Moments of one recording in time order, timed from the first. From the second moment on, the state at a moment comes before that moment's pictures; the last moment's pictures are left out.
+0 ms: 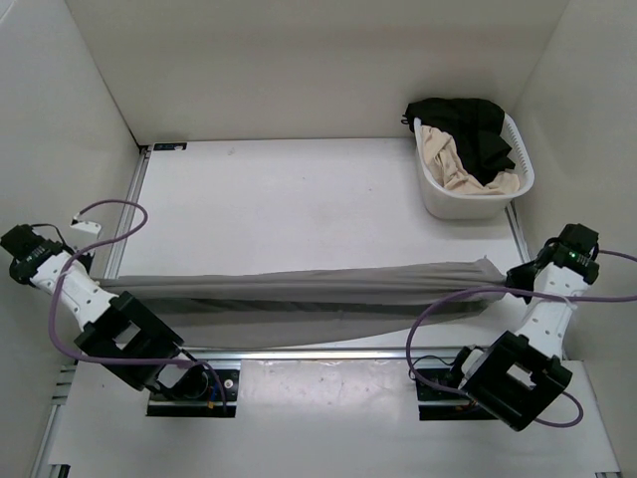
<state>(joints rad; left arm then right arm) 0.93 1.34 1.14 -0.81 0.16 1.07 -0.63 1.10 0.92 -0.96 -0.05 0.59</state>
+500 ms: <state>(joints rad) 0.98 1.28 0.78 -0.80 0.14 1.20 -0.77 1.05 0.62 -1.00 0.00 0.63</state>
